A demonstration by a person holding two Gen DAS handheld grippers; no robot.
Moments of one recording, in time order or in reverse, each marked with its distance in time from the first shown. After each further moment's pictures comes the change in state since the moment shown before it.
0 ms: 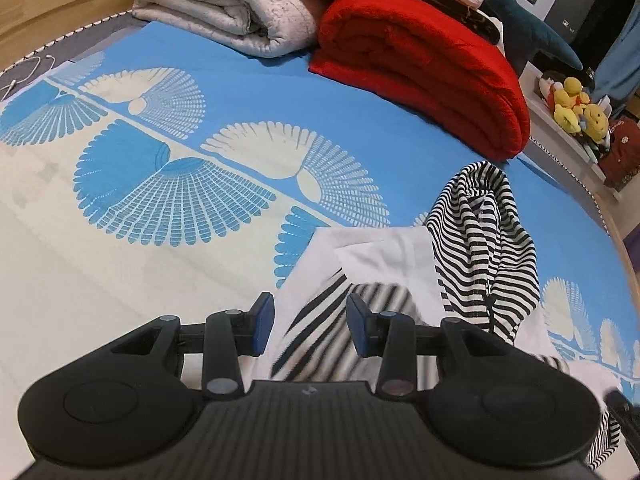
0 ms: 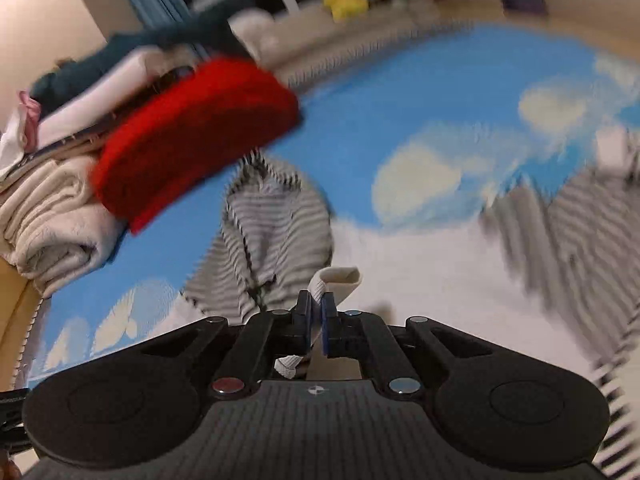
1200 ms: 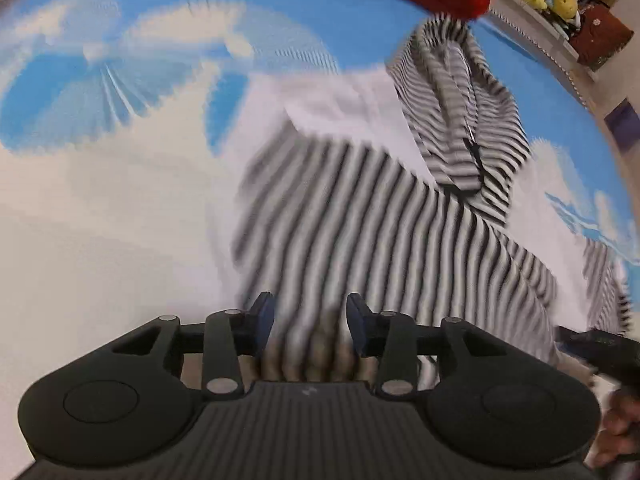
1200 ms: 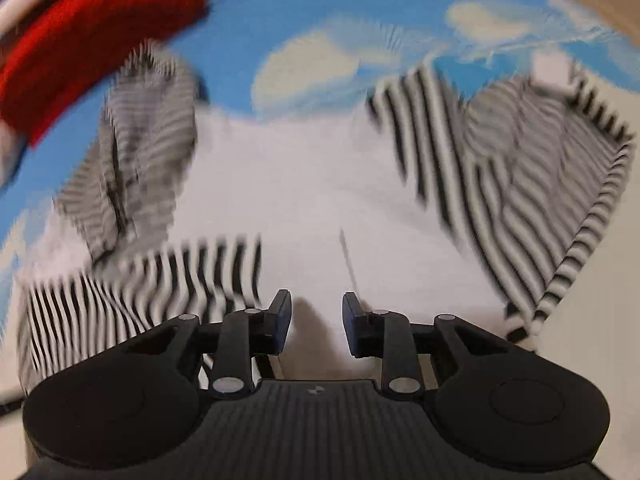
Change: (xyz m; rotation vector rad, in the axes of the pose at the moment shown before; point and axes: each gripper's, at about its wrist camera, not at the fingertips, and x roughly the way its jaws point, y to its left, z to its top) left arm 0.053 -0.021 -0.062 0.176 0.356 -0.088; right arm 0.072 -0.067 -0.024 0.009 0.427 -0.173
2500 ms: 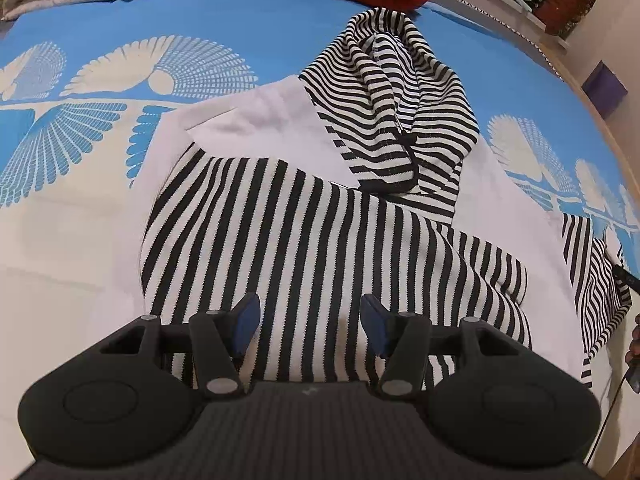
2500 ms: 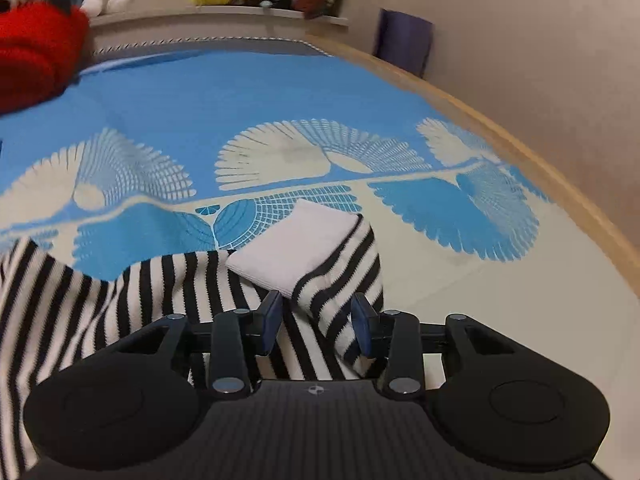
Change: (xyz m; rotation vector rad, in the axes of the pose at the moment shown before) left arm -0.011 -0.078 0.000 0.138 -0.090 0.031; right arm 0.013 -0.199 0.112 -0.226 -0.421 -0.358
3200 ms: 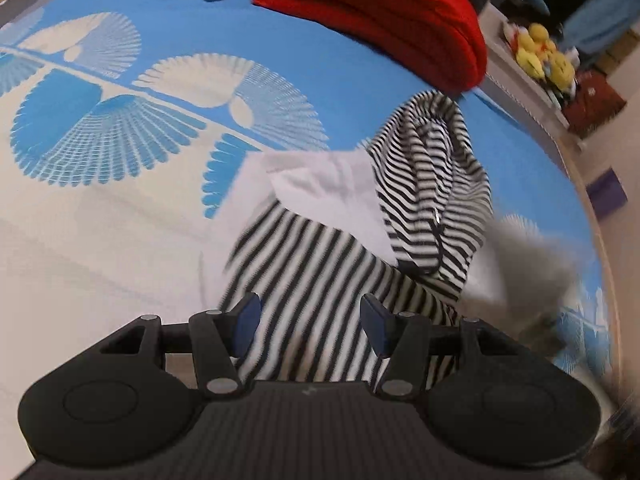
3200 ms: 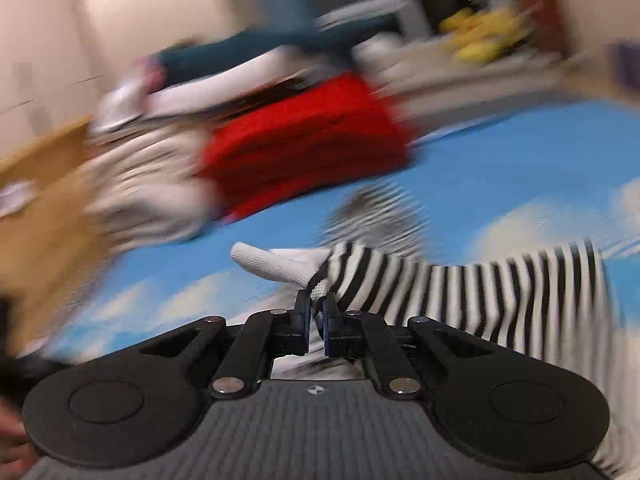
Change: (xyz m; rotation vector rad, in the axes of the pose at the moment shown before) left arm -0.046 0.082 0.023 -0.264 -0.084 -0.063; right arm -0.240 0.267 0.001 0.047 -0.012 0.961
